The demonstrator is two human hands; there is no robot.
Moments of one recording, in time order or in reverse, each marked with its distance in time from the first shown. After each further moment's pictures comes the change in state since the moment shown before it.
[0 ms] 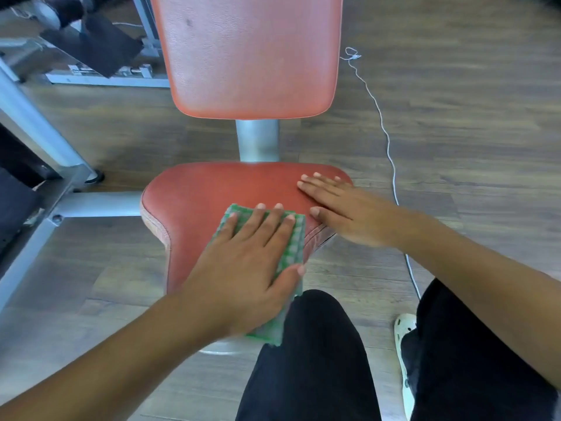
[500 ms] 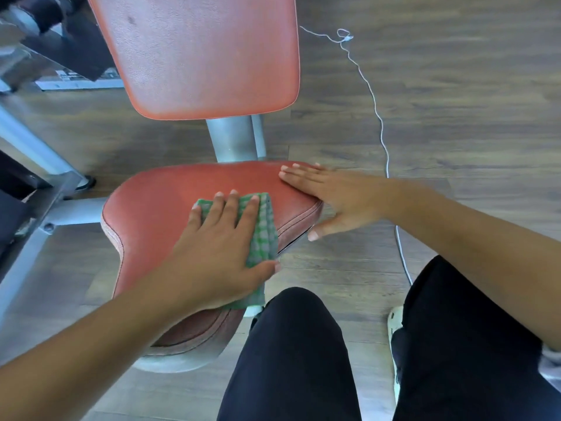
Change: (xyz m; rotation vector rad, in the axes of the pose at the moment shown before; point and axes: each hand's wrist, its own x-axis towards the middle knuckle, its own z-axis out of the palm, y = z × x) left_hand 0.049 0.014 -0.004 0.105 -0.167 -0.173; right_hand 0.005 0.063 -0.017 -0.125 -0.091 -0.230
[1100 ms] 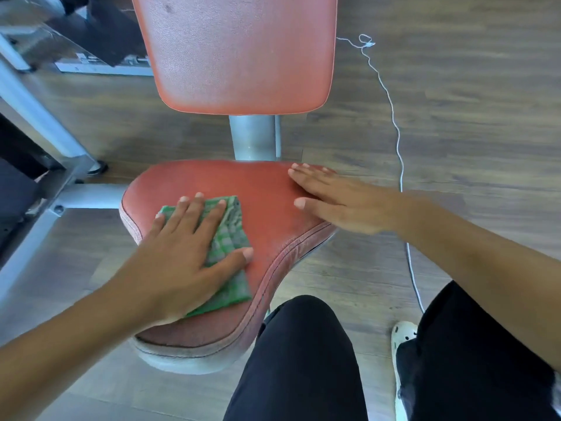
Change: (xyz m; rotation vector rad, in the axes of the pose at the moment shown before) left_hand -0.031 -0.052 0.014 -0.246 0.117 -0.139; right_hand 0.020 -0.031 -0.009 0.227 -0.013 0.163
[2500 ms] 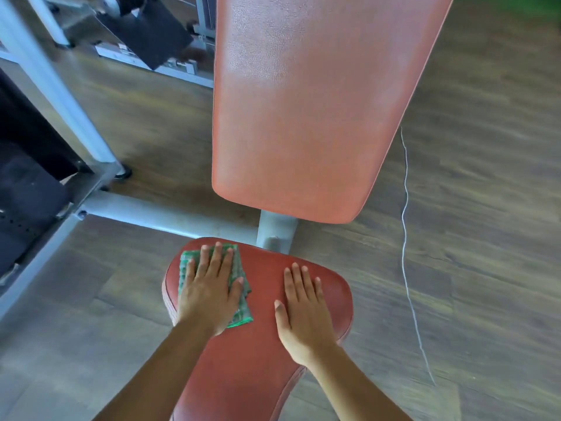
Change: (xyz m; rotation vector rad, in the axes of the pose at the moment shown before) left_hand 0.094 -0.048 0.002 -0.097 0.116 -0.255; right_hand 0.060 -0.074 0.028 -0.121 0.170 0.384
